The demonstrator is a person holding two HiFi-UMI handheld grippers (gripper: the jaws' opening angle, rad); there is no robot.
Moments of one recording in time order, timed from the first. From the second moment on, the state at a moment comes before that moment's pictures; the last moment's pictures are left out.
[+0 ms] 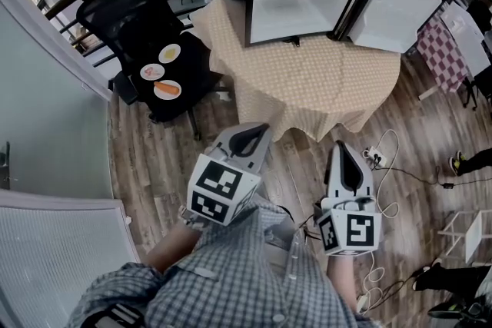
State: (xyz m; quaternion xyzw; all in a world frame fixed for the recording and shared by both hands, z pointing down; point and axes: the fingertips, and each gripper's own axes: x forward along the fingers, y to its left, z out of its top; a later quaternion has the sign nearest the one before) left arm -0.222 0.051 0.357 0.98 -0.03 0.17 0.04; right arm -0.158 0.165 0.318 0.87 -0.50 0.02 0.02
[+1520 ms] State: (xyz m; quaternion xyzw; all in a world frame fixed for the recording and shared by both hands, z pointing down) left arm -0.081 0.069 0.327 0.98 -0.13 0.13 0.05; right arm 0.010 0.149 0.307 0.80 -0.60 0.02 0.02
